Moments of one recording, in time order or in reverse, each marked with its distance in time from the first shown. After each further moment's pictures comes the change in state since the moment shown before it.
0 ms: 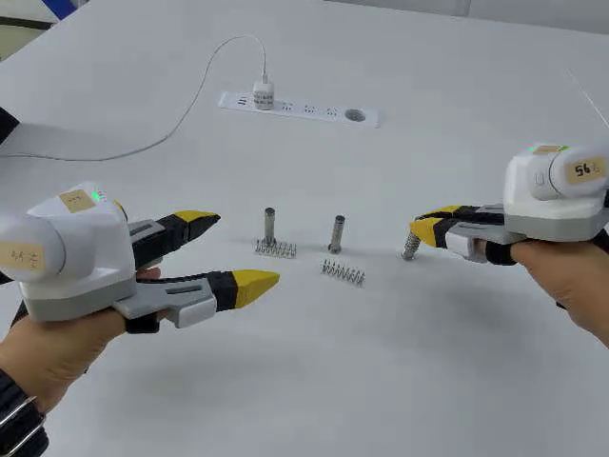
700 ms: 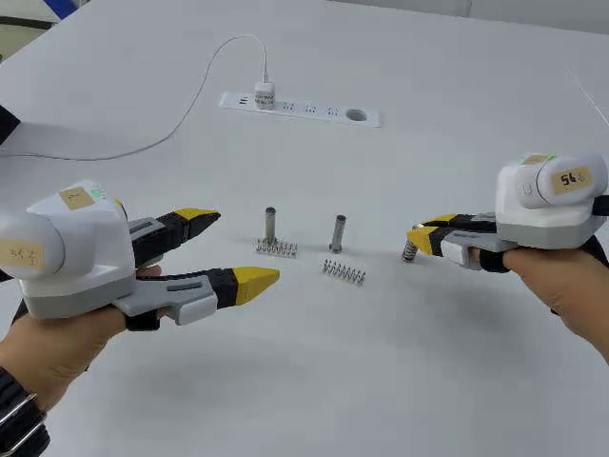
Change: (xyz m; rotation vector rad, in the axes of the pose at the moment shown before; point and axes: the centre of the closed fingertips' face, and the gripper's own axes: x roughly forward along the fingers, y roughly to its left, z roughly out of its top) left arm -0.001 0.001 0.002 0.000 -0.006 0.003; right arm 0.004 0.000 -0.011 0.001 0.024 -0.009
